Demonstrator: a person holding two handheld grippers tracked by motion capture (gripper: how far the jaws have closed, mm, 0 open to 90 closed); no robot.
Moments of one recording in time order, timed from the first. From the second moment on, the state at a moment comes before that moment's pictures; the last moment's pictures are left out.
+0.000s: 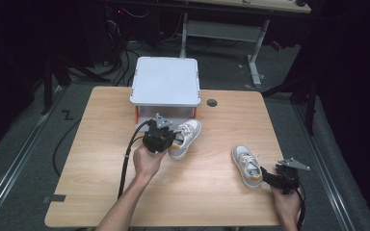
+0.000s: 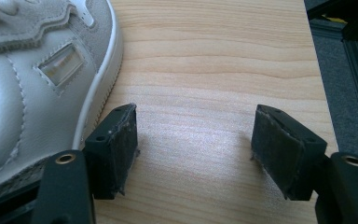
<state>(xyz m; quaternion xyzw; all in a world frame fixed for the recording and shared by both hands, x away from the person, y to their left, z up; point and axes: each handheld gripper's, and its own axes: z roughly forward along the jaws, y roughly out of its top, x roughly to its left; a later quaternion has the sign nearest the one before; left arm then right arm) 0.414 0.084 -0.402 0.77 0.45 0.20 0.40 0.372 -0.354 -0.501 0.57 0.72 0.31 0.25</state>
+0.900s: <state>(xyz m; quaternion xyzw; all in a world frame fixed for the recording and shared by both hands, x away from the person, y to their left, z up) 0.384 0.108 -0.429 0.76 0.48 0.22 0.38 0.372 -0.354 -0.501 0.57 0.72 0.31 0.25</state>
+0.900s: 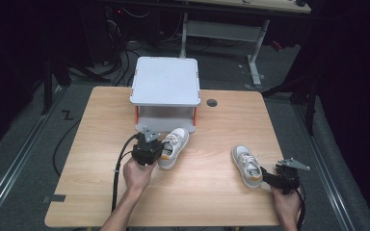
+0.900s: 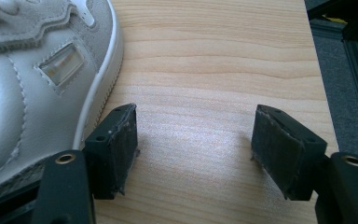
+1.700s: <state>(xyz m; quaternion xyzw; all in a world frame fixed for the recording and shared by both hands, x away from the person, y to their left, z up) 0.369 0.095 -0.457 0.77 0.50 0.21 0.34 0.372 -0.354 -0.501 0.57 0.72 0.31 0.25</state>
